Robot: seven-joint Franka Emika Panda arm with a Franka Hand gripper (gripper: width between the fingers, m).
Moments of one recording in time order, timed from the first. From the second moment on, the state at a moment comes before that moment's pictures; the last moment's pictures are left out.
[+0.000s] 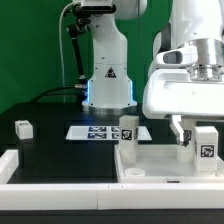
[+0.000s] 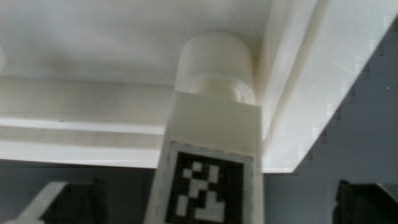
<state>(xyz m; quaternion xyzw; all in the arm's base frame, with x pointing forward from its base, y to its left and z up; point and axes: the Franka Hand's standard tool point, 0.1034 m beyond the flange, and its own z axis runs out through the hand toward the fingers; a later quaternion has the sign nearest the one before) 0.601 0.122 0.071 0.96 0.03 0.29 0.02</state>
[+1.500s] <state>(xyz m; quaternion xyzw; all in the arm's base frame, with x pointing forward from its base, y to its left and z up) 0.610 0.113 0.105 1.00 -0.05 0.07 -0.02</state>
